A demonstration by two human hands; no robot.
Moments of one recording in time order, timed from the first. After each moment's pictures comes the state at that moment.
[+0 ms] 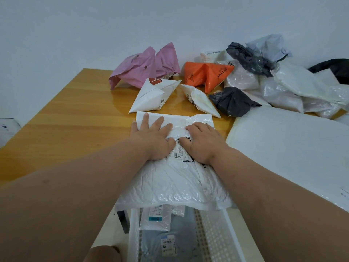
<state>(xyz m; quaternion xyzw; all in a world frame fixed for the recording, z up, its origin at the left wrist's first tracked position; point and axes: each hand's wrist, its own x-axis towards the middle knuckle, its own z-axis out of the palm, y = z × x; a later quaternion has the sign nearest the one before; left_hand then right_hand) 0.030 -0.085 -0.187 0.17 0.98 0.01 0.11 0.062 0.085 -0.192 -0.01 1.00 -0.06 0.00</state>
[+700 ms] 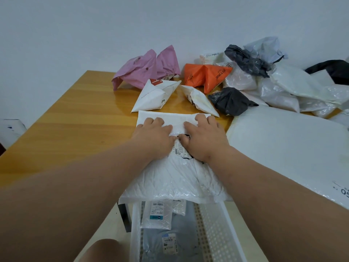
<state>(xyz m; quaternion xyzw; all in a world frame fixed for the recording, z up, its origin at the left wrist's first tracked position) 0.055 -0.087 -0.174 0.20 0.98 0.01 0.01 0.081 0.075 -0.172 -0.02 1.00 0.07 -0.05</state>
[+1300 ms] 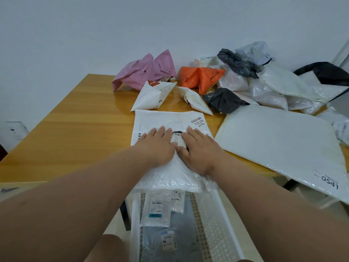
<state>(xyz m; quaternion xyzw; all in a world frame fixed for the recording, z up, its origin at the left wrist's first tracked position) 0.087 -0.081 -0.187 0.19 0.97 0.08 0.11 0.130 0.077 -0.186 -0.05 1.00 -0.06 0.04</state>
